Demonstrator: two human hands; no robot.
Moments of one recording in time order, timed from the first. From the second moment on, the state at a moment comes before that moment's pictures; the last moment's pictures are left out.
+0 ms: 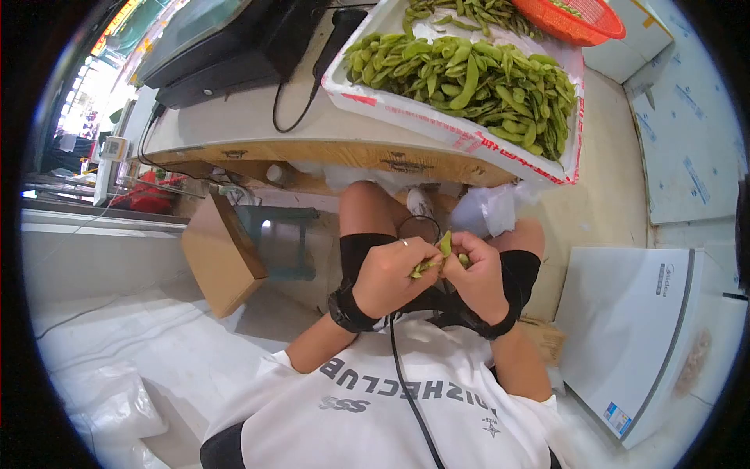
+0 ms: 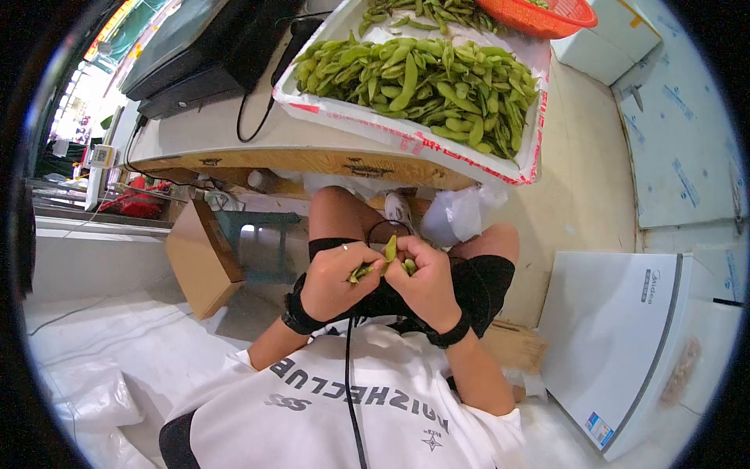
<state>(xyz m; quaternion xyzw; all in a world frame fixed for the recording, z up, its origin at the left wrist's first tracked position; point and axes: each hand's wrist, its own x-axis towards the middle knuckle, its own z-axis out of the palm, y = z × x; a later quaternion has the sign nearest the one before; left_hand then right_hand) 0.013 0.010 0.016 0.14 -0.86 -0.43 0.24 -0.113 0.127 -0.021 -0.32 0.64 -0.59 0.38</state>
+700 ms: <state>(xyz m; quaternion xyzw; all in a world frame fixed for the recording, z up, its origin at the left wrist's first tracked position) 0.010 0.012 0.023 0.20 -0.85 -0.41 0.26 -0.116 0.132 -0.004 -0.08 0.40 -0.69 0.60</state>
